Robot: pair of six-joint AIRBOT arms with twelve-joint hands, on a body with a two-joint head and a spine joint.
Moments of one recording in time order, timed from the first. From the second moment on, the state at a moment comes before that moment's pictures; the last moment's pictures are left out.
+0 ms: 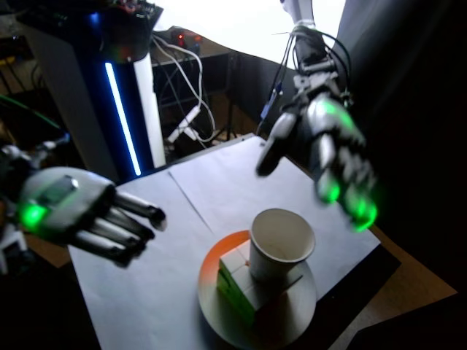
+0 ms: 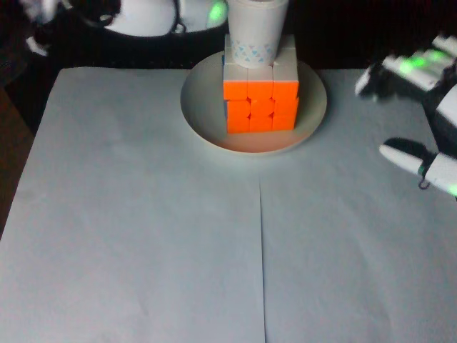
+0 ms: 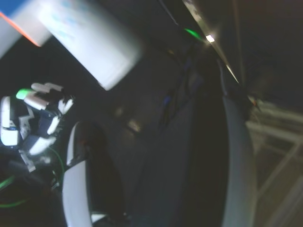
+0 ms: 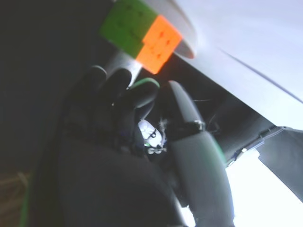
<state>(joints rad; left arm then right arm) 0.39 -1.08 1.31 0.26 -0.63 0.63 -1.00 -0.86 0.90 0.24 1.11 -1.05</state>
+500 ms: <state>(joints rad) 0.58 -0.91 1.16 0.12 -0.87 0.75 -1.00 -0.78 0.86 0.23 1.22 -1.07</state>
